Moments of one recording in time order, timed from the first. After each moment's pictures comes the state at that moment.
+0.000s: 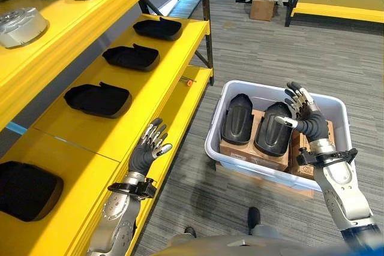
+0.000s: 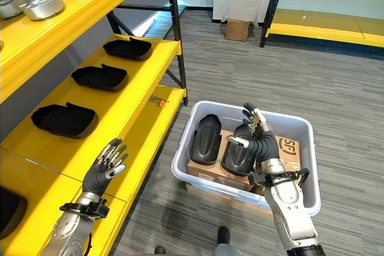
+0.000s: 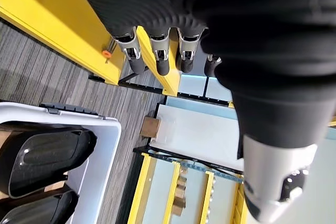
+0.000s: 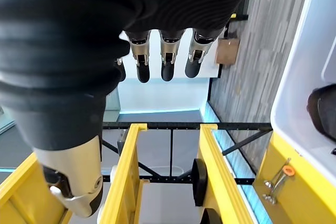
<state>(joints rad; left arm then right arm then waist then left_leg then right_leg) 0.30 0.36 -0.12 -0.13 -0.60 -0.18 -0.11 0.09 -0.45 0.05 -0.18 0.37 -0.17 -0.01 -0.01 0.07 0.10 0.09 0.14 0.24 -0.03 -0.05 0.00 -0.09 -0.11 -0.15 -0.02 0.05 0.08</state>
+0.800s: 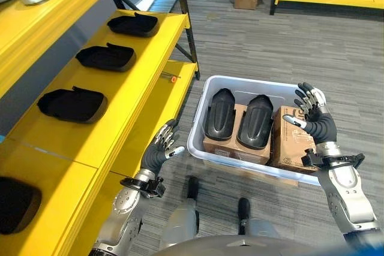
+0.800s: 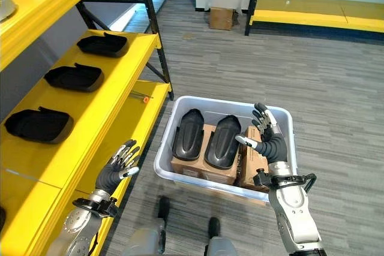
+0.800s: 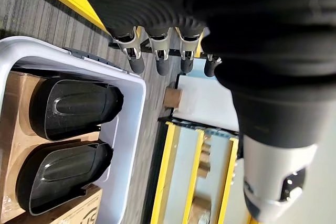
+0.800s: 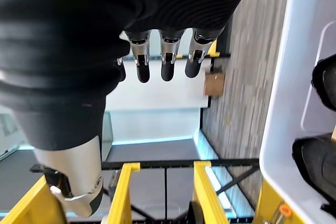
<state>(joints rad) 0.26 0.37 -0.21 -0.08 -0.56 -0.18 -0.10 0.11 -0.45 0.02 -0.16 0.40 -0.22 -0.04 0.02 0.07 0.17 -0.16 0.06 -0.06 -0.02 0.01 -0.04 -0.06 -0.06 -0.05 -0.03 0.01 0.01</state>
